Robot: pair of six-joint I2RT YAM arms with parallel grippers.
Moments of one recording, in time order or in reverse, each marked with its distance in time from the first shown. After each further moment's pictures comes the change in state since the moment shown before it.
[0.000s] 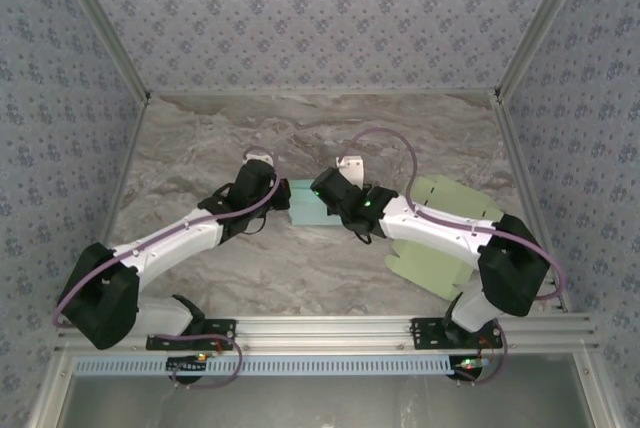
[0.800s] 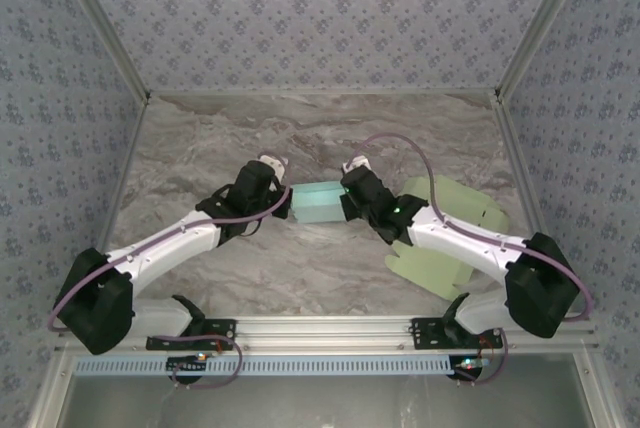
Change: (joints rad) left arm -0.018 -0.032 0.011 -0.060 0.037 0.313; right arm -0.106 -0.171 -0.188 0.183 -0.187 -0.400
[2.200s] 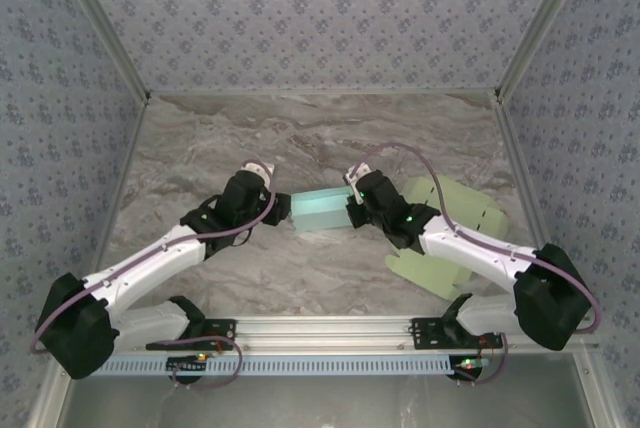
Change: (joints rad) left arm -0.017 -0.151 -0.064 -0.077 -0.082 -0.066; right arm -0.050 -0.084 -0.132 0.134 -0.146 -0.182
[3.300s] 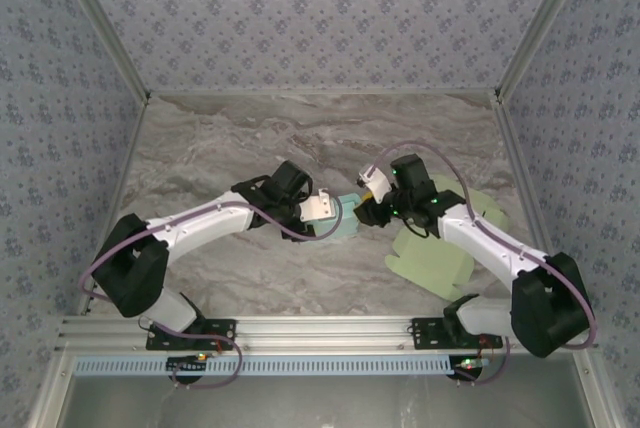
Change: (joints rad) left arm -0.089 0.394 0.274 -0.231 0.292 1.018; right arm -0.282 -0.019 0.005 -0.132 -0.632 -0.357
